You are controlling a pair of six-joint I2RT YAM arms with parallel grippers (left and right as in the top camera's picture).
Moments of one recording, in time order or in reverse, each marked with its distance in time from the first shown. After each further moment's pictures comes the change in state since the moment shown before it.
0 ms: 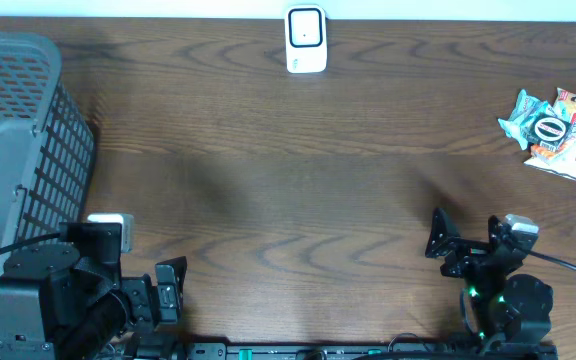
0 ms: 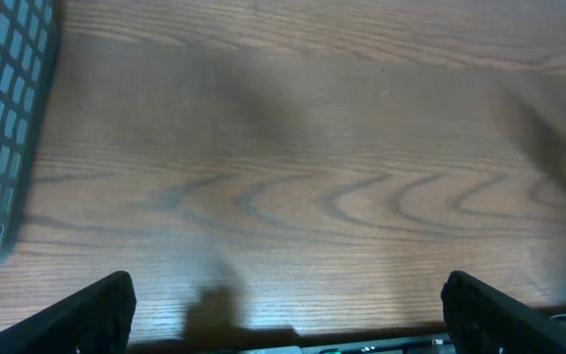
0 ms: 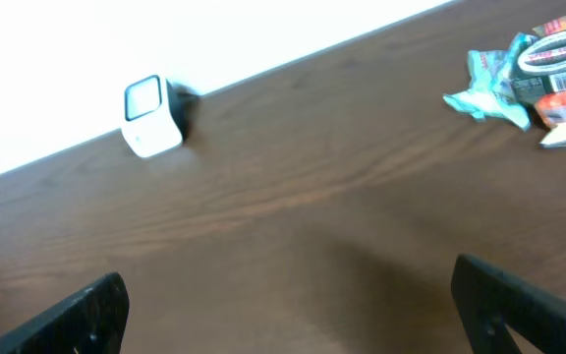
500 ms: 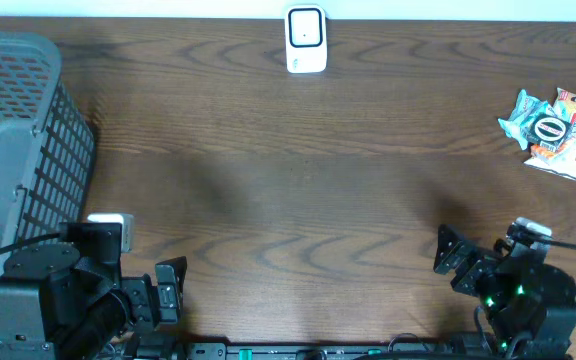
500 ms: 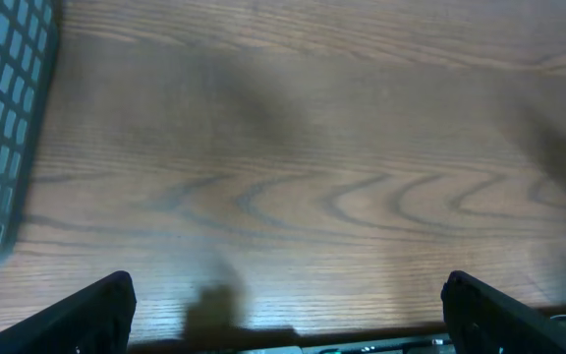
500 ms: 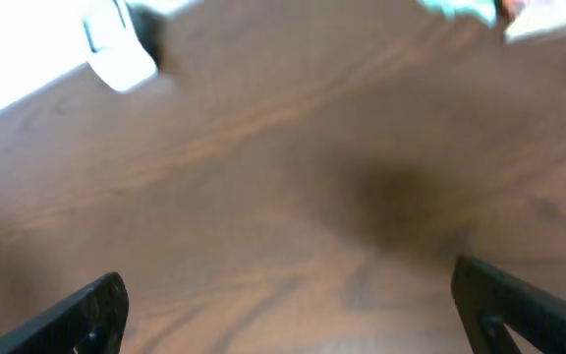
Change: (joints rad) left arm 0.000 0.000 0.000 0.000 0.000 0.000; right arm 0.010 0.184 0.336 -0.427 0.008 0.074
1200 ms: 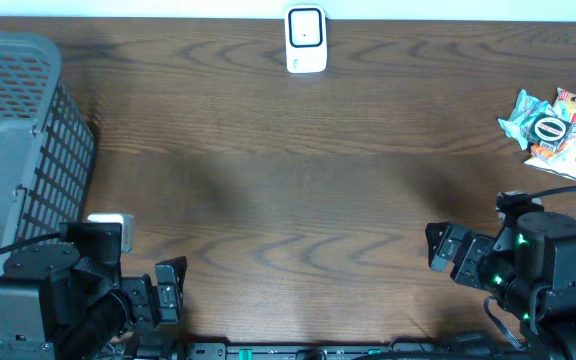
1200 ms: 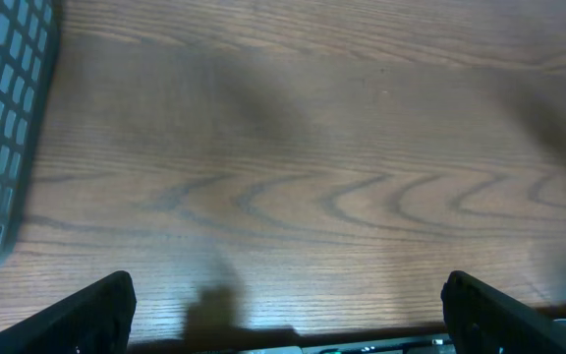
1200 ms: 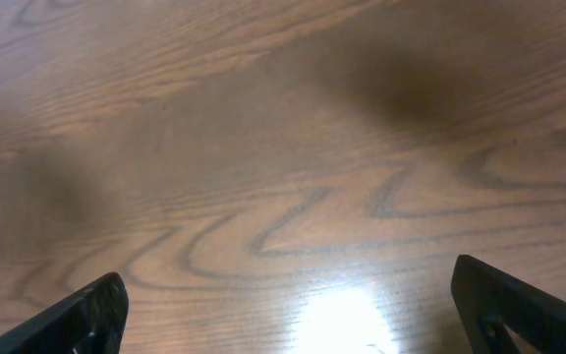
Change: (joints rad) left arm 0.000 0.000 0.000 0.000 0.000 0.000; right arm 0.172 0.402 0.430 -0.354 -0.006 0.088
